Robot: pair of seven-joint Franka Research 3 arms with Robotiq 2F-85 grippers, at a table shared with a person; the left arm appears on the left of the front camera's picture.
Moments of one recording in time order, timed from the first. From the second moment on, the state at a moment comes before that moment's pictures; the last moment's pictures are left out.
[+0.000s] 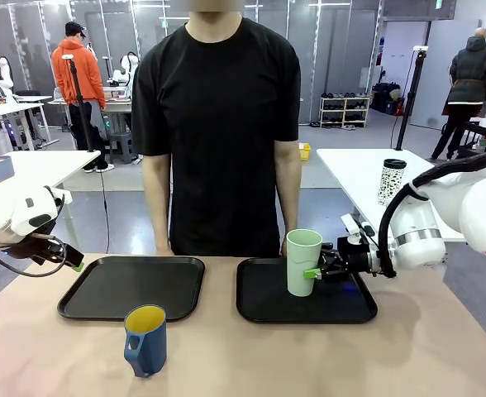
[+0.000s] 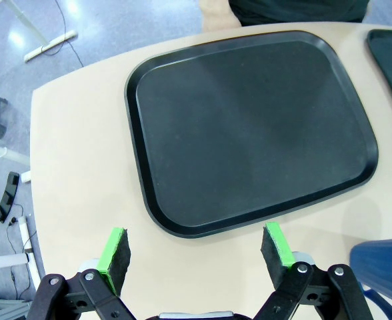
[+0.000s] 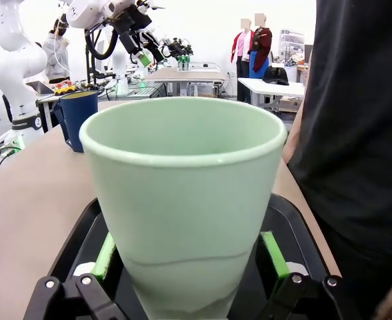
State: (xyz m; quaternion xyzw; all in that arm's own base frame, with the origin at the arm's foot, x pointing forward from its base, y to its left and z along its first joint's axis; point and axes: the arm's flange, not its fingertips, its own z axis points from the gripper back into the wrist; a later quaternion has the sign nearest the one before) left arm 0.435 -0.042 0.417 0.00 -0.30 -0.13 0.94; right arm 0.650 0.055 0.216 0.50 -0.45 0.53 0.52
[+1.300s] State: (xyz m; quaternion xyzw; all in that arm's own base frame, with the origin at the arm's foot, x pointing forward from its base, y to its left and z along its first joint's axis) left arm 0.435 -0.042 0.417 0.00 -0.30 -0.13 0.94; right arm 0.618 -0.017 0.224 0.45 -0.45 0.50 0.59
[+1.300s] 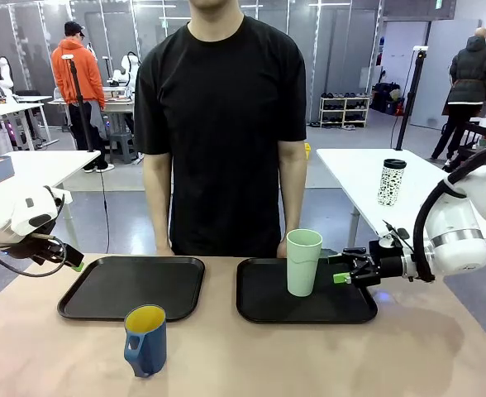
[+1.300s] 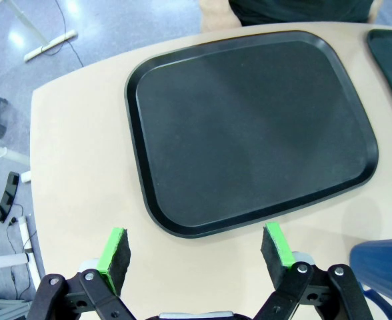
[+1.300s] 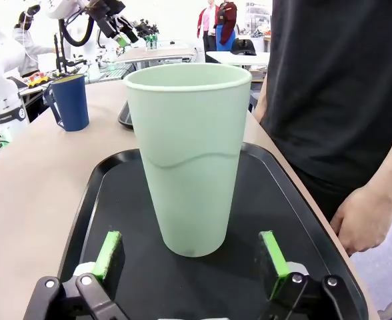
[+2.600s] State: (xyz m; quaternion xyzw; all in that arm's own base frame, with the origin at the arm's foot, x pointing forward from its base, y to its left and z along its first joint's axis) left arm 0.435 -0.042 0.417 0.00 -0.30 -0.13 0.94; right arm 0.617 -0.017 0.220 0.46 -0.44 0.50 0.59
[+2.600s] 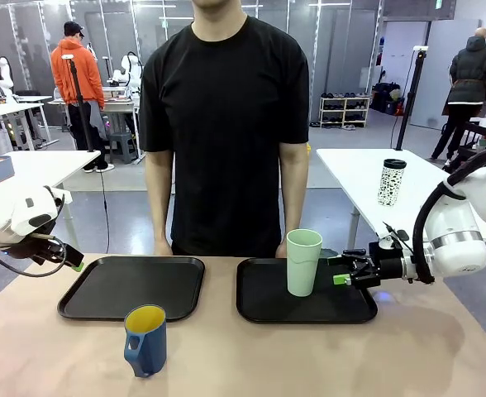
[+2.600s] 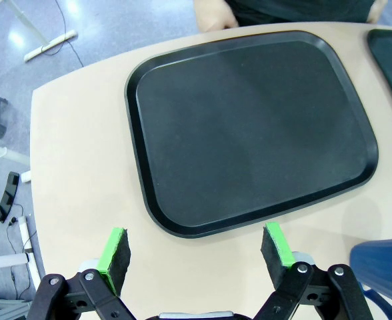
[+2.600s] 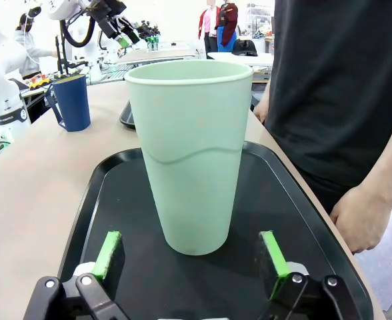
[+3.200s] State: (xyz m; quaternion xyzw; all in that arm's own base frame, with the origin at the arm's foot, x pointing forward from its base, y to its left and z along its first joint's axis) left arm 0.435 -0.042 0.417 0.00 -0.30 -0.13 0.94; right arm 0.563 -0.068 0.302 0.29 -0.39 0.56 0.67
